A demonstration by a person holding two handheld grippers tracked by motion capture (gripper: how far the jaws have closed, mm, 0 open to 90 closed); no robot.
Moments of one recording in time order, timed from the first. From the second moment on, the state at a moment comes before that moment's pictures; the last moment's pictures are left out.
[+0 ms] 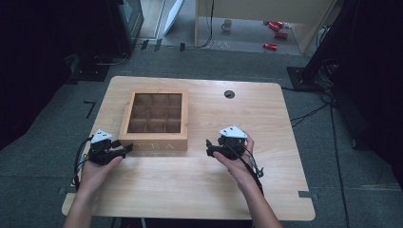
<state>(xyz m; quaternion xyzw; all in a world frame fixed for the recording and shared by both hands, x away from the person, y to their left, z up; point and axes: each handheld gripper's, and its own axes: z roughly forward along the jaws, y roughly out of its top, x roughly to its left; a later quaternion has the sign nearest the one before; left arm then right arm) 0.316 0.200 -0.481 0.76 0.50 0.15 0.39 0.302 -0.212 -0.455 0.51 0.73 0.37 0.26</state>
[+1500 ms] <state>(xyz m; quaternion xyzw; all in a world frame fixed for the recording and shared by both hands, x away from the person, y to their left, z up) 0.314 0.206 -0.461 0.75 0.49 0.15 0.42 0.313 -0.134 -0.468 0.45 0.76 0.41 0.21</state>
